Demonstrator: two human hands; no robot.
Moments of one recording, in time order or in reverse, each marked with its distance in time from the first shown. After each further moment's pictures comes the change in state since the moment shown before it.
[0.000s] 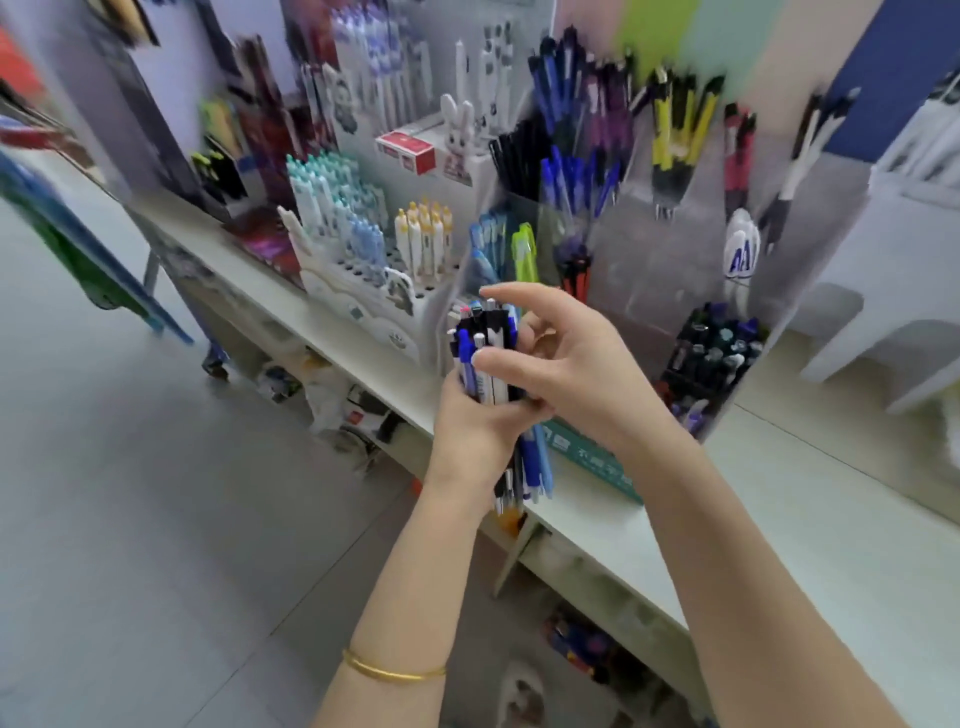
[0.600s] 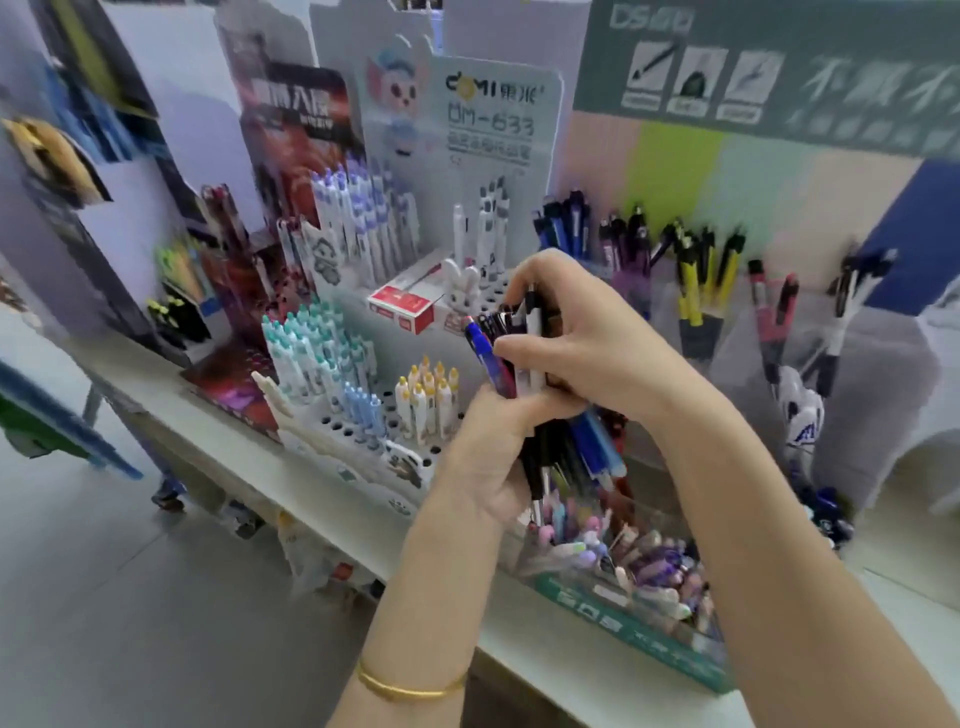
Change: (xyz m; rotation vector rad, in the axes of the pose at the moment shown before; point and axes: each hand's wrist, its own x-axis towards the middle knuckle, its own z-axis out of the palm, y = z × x) left_hand 0.145 0.091 0.007 -0.285 -0.385 -0.108; right_hand 0.172 -0.036 -0.036 -0.311 0.081 -0.164
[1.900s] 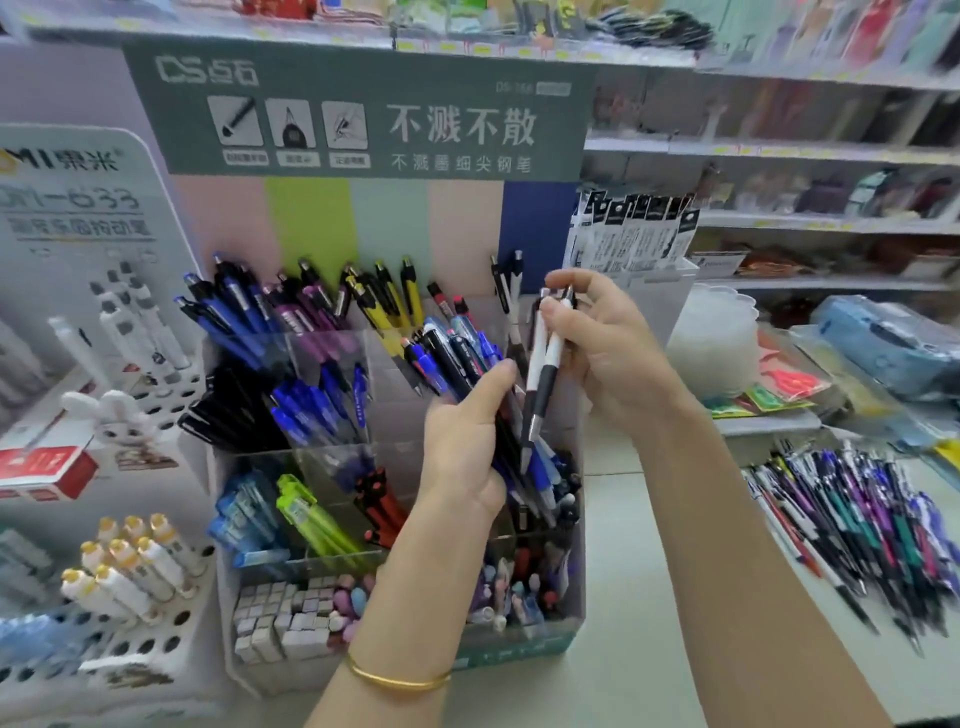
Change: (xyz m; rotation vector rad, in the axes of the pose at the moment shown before) left_hand 0.057 -0.077 0.132 -0.015 -0.102 -0.348; right_hand -0.106 0.076 -0.126 0.600 0.802 0.393
